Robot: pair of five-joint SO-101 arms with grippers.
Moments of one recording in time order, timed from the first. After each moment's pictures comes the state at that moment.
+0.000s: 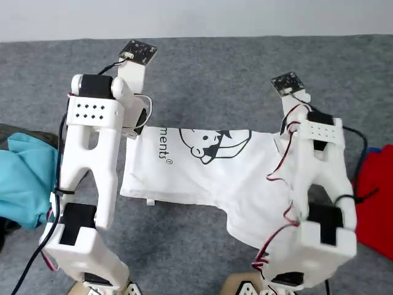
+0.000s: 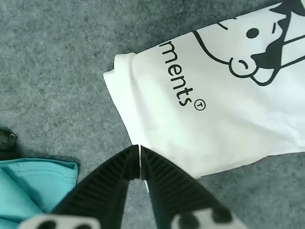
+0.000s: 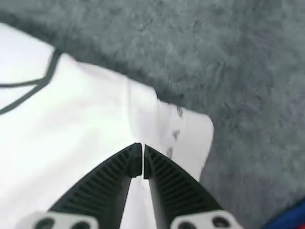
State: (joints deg) left arm 2.7 10.3 -18.4 98.9 -6.1; right arm 8.6 8.4 12.5 57.1 30.2
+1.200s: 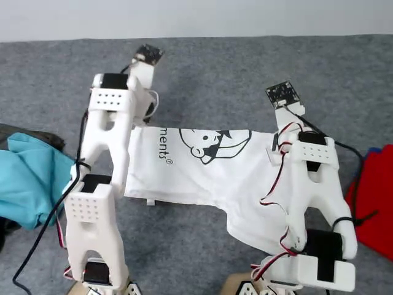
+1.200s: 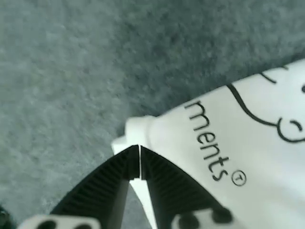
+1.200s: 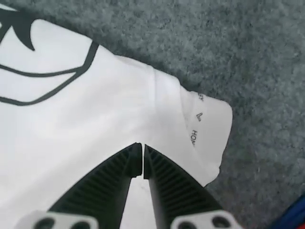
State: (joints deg) left arm 1.2 37.4 -35.1 86.1 -9.5; right arm 6.0 -4.2 30.7 46.2 26.1
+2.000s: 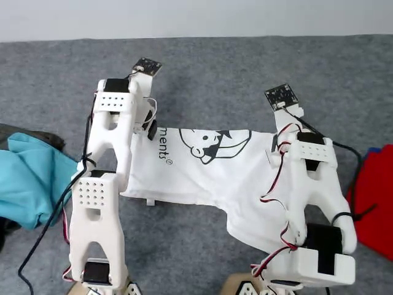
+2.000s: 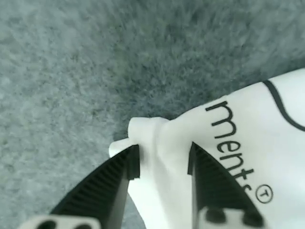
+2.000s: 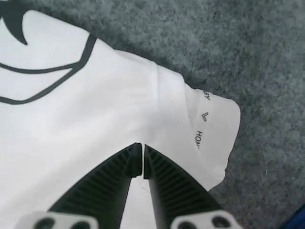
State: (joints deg) left arm -0.4 51.1 -43.5 89.0 -9.5; right arm 6.1 -1.4 30.7 45.2 26.1
